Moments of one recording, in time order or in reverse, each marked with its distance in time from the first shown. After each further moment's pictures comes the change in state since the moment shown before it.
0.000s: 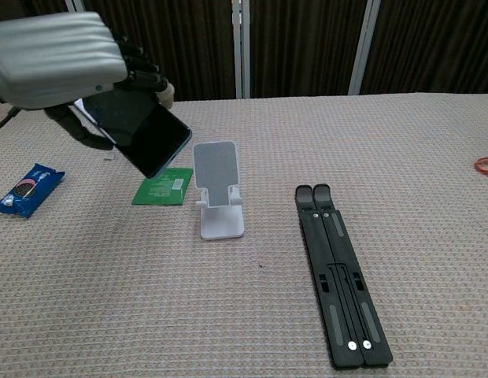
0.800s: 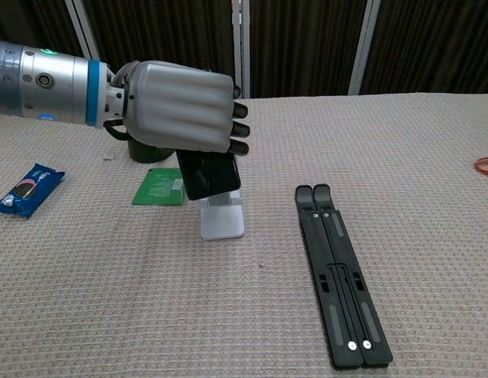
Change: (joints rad) left arm -0.290 -0.046 -0.018 -0.044 0.053 -0.453 0.372; right arm -0.020 0.026 0.011 0.012 0.022 0.010 0.067
